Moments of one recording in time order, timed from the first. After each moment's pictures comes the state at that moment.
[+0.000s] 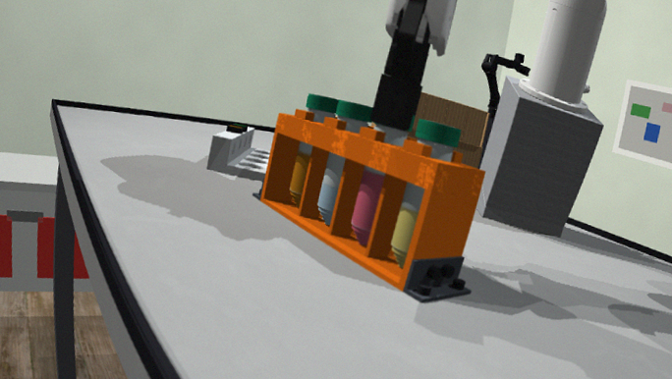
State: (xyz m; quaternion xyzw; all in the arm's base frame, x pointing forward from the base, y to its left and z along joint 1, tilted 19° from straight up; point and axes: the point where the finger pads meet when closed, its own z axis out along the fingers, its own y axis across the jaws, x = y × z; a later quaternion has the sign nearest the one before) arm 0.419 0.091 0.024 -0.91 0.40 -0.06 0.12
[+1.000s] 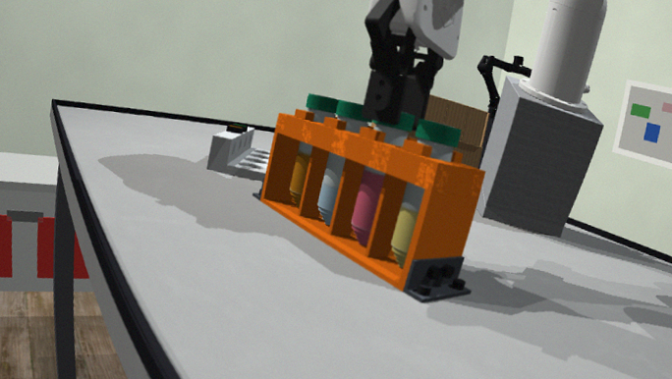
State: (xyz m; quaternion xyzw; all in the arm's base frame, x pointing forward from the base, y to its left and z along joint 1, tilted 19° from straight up) arm 0.419 0.091 0.024 -0.82 0.55 -0.03 0.17
